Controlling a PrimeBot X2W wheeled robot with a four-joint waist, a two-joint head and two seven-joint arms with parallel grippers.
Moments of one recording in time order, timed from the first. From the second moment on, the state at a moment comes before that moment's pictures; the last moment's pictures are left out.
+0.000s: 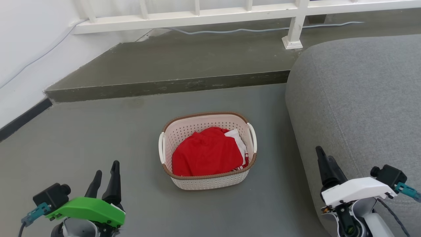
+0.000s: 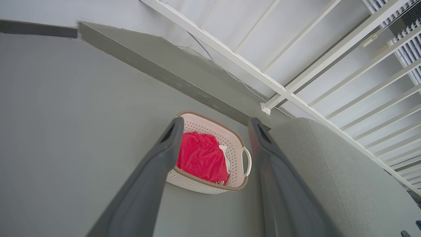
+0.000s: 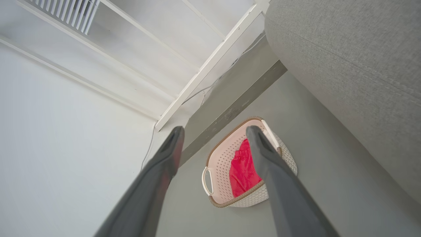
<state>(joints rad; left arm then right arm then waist) -0.01 0.08 -0.13 0.20 -0.85 -0.02 -0.06 0.01 -0.05 0.13 0.25 0.91 0.01 -0.08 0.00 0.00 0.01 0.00</state>
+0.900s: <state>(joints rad) 0.00 0.08 -0.20 0.17 -0.50 0.04 -0.15 0.01 -0.04 0.24 0.20 0.56 -0.05 -0.16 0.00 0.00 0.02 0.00</state>
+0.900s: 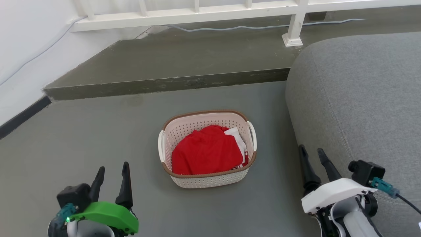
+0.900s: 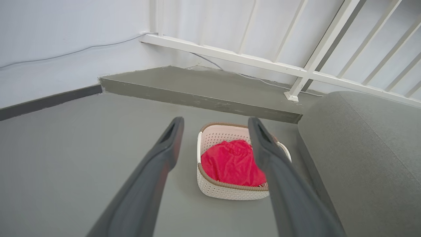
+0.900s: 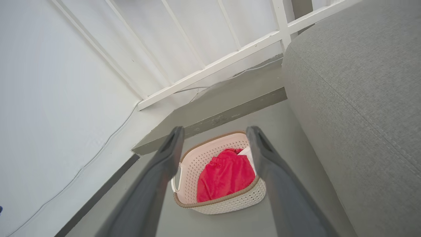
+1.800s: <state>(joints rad) 0.04 0.07 -0.24 0.16 -0.25 0.09 -0.23 0.02 -0.05 0.34 0.17 0.22 -0.11 -0.23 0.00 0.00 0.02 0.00</state>
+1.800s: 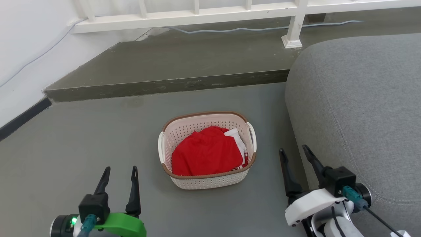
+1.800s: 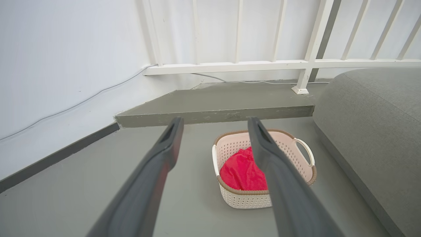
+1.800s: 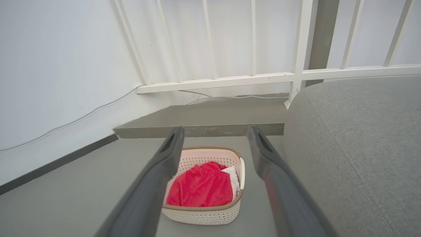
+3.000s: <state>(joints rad) 0.04 0.06 -0.21 0.18 -0.24 0.07 -0.25 0.02 -0.05 0.33 0.16 0.19 -0.12 -0.25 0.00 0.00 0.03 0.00</state>
